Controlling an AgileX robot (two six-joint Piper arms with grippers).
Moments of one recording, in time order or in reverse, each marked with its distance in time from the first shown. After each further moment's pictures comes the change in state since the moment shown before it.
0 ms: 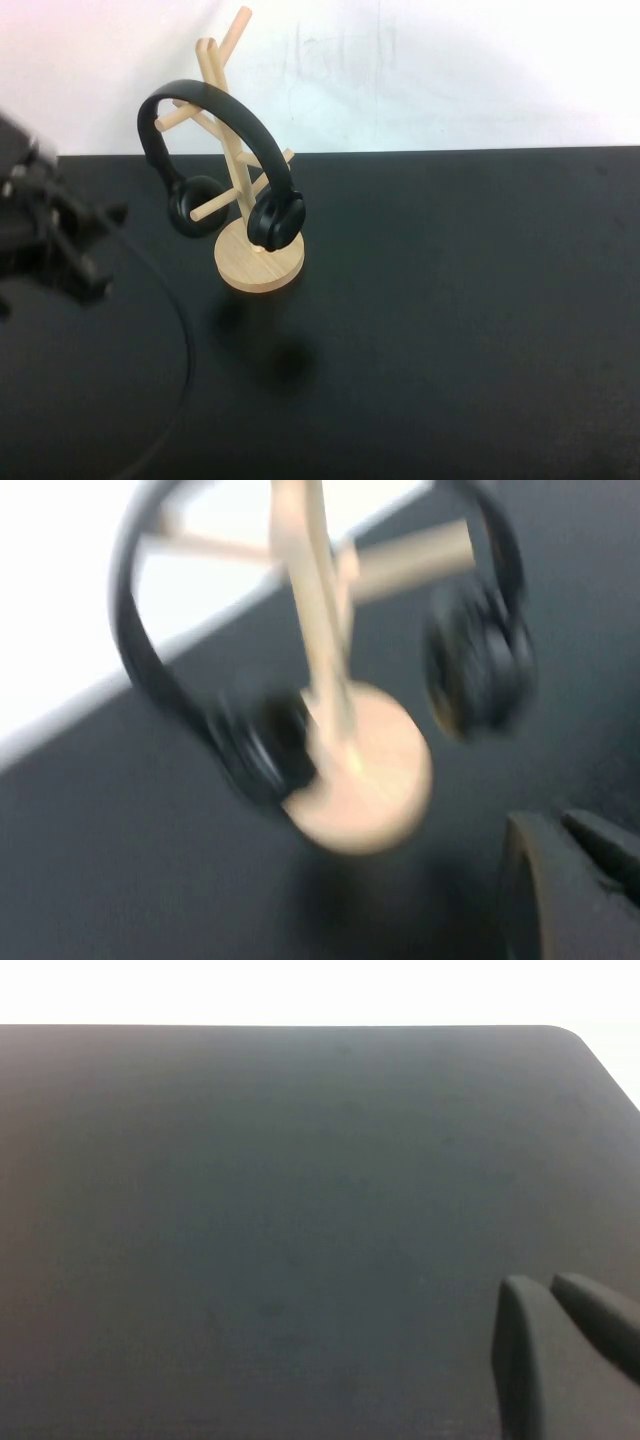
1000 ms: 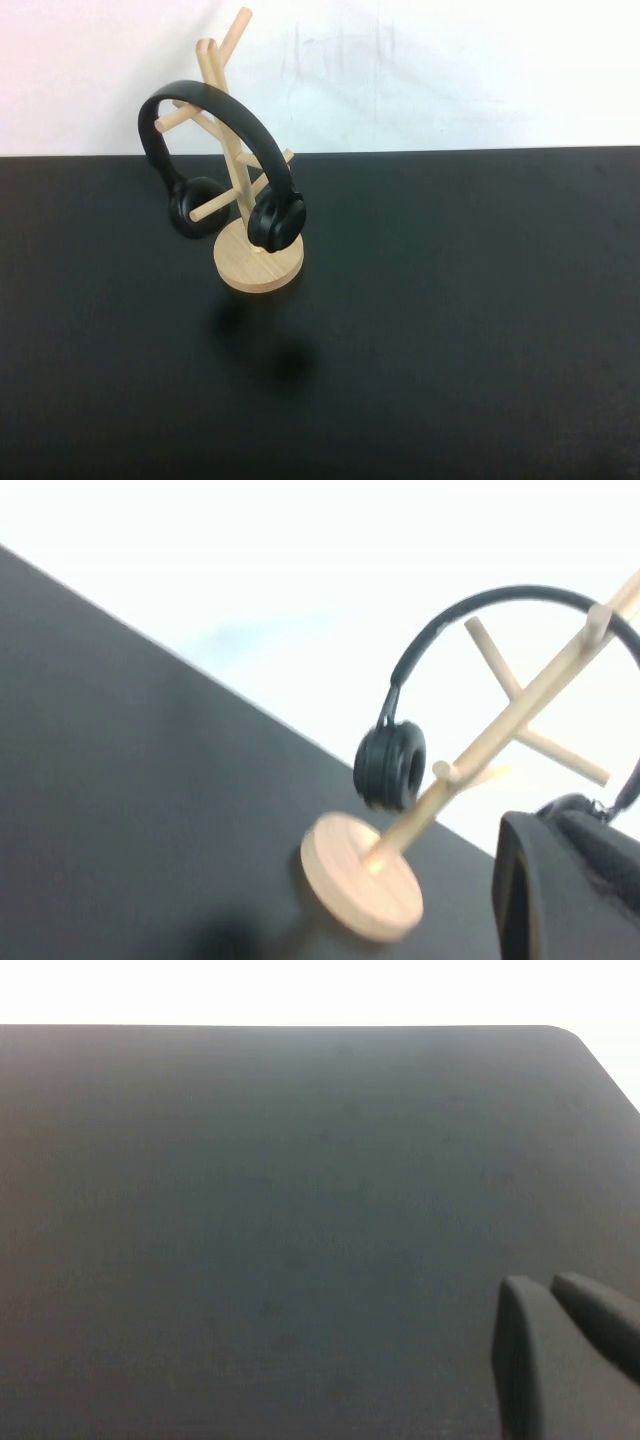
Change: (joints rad) right arm 0.000 0.000 0.000 0.000 0.000 0.000; left arm 0.000 -1.108 0.859 0.320 -0.495 -1.343
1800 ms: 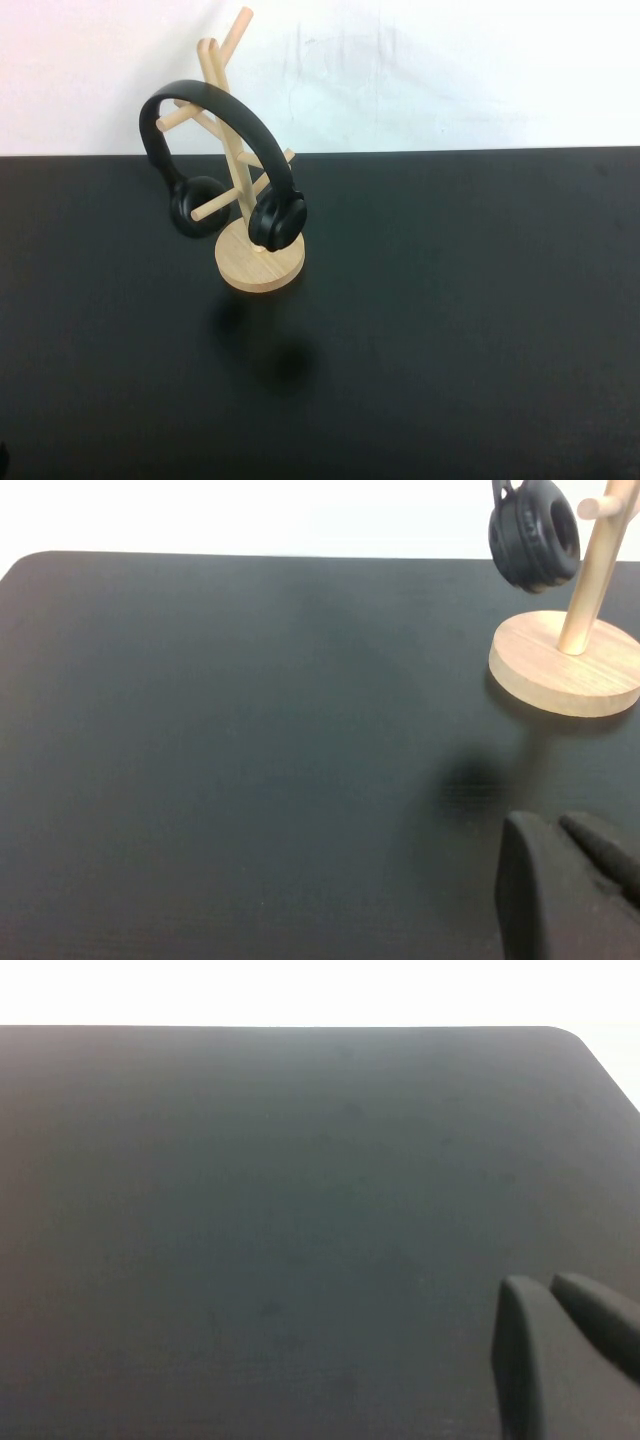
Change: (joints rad) right arm 0.000 0.000 0.000 0.000 0.000 0.000; left arm 0.000 0.000 -0.002 0.436 0.243 0.166
